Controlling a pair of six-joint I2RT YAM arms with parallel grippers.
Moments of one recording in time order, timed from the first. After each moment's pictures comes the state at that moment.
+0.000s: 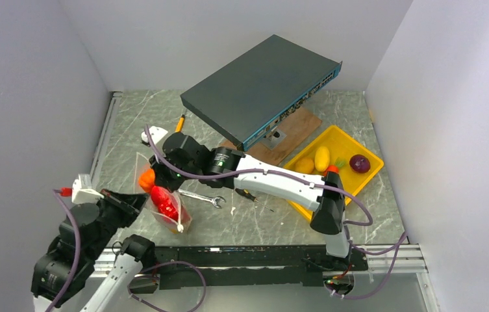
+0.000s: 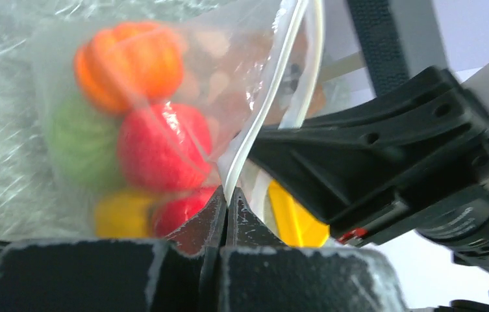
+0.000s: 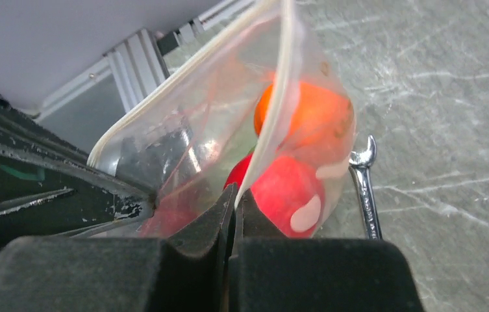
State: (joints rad) left arm -0.39 0.20 0.93 -1.14 -0.18 -1.09; right arm 1.24 1.96 1.96 -0.52 -0.06 0.30
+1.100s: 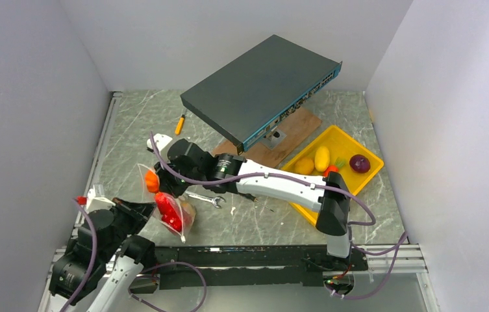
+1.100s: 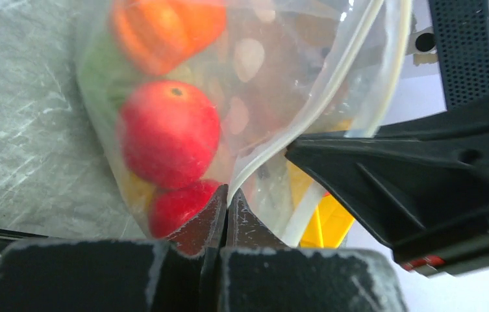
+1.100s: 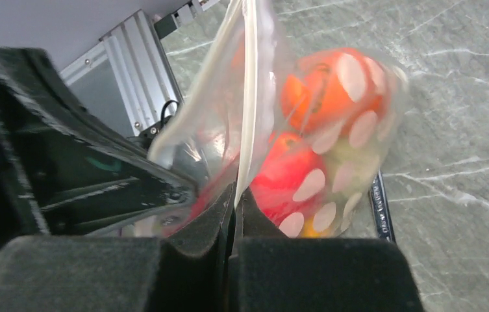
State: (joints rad) left arm -0.39 0.08 0.74 -1.11 -0.15 -1.13; right arm 1.24 1.90 1.81 -0.42 -0.09 0.32
